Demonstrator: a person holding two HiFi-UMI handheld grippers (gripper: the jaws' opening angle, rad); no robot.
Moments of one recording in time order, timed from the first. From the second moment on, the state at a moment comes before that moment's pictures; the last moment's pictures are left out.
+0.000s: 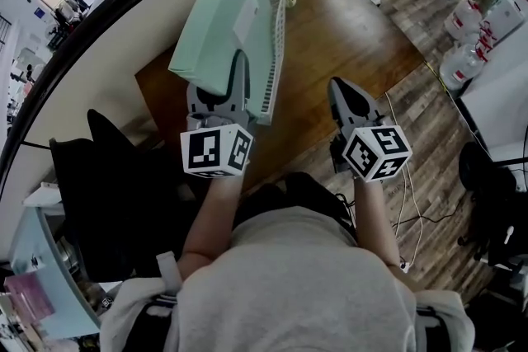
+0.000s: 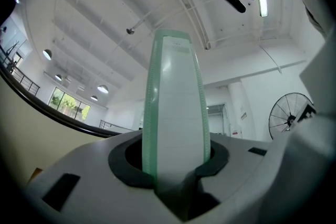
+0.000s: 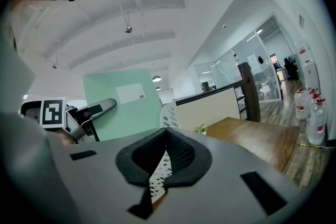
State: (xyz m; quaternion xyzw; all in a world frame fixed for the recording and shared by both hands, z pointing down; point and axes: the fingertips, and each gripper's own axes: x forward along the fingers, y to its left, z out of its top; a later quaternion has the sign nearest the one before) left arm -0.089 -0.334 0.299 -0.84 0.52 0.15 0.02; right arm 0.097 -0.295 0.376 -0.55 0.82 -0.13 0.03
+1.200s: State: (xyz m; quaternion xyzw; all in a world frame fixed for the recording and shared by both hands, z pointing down) left arm -0.082 -0.360 0.324 -0.82 0.56 0.14 0.00; right arm 0.093 -0.336 0.383 -0.50 0.85 -0.15 0.01
